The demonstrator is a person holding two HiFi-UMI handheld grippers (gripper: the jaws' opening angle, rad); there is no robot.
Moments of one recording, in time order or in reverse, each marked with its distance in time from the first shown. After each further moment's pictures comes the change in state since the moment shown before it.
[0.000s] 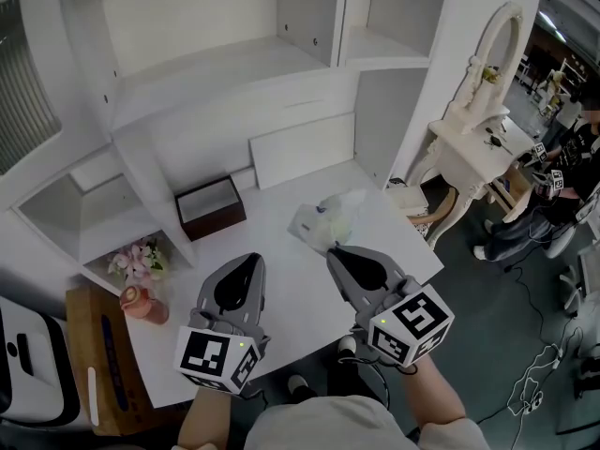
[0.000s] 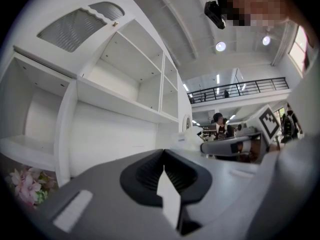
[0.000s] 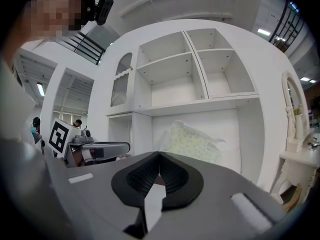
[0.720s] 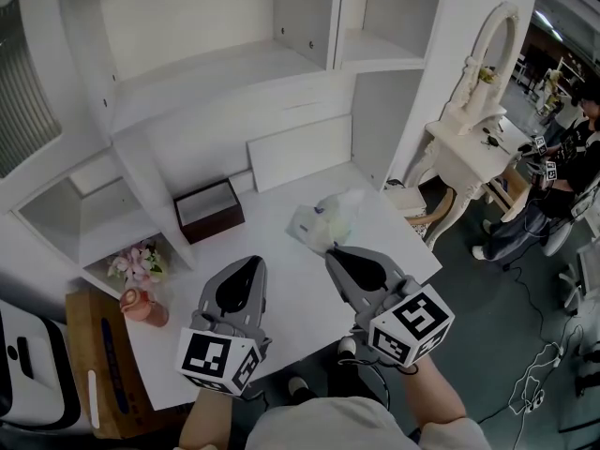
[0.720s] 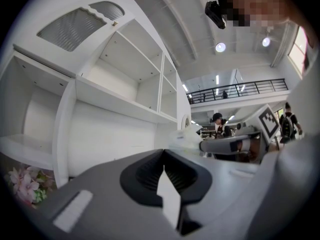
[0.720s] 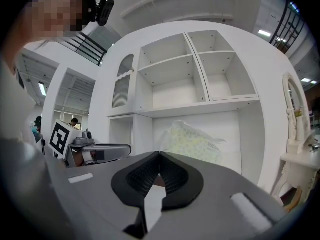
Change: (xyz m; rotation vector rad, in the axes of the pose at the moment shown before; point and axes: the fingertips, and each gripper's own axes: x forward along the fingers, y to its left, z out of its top) left arm 0.000 -0.004 0.000 -0.007 0.000 -0.012; right arm -0.003 0.002 0.005 -0.011 -0.015 0.009
